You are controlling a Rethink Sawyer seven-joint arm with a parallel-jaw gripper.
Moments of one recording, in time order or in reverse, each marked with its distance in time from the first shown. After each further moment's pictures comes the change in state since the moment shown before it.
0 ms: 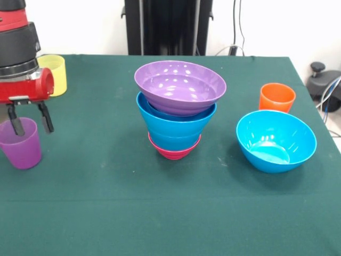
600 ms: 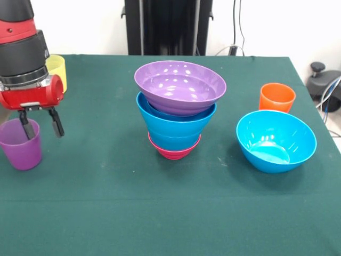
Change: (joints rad) arm 0.002 0.035 -0.004 0.000 -0.002 0.000 0.000
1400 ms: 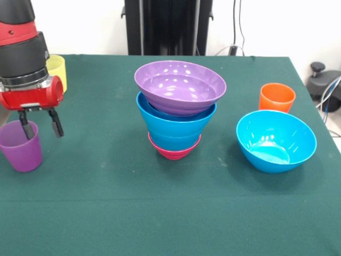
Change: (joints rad) arm -0.002 -0.002 -0.002 0.000 -0.016 0.000 0.000
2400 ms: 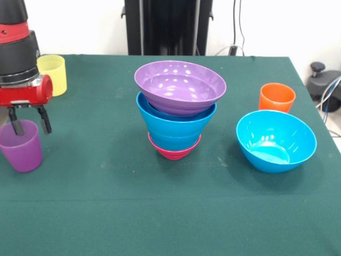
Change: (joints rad) arm -0.011 -0.008 -0.034 0.000 -0.047 0.000 0.000
